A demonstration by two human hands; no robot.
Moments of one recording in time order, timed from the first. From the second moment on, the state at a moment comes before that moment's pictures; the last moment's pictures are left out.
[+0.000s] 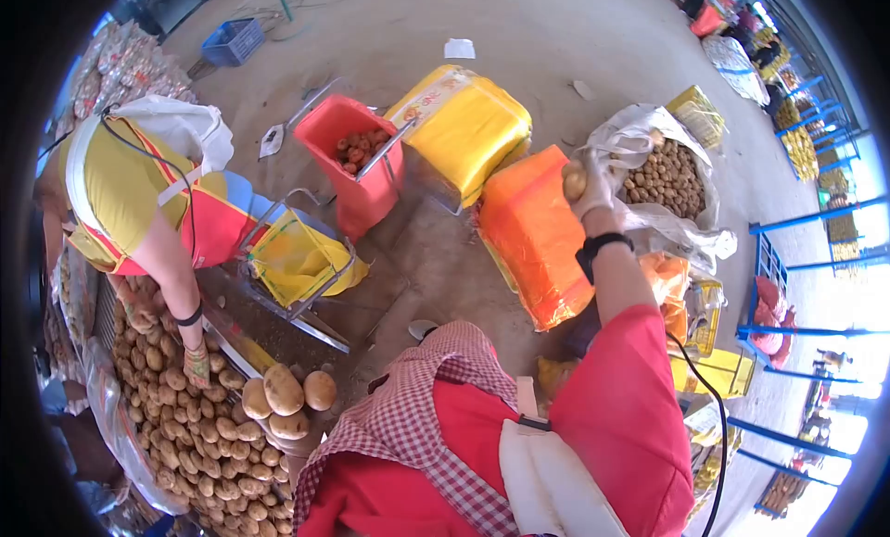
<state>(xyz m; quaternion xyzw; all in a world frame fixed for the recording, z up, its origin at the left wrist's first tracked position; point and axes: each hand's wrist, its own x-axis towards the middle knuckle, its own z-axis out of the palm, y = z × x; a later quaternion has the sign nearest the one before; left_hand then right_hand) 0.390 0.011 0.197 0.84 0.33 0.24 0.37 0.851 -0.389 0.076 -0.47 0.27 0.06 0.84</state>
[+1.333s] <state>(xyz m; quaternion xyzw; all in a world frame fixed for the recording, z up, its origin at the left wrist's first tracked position) 0.536 0.148 0.055 0.54 0.29 0.32 0.72 0.677 0.091 0.085 -0.45 -0.07 0.65 0.62</state>
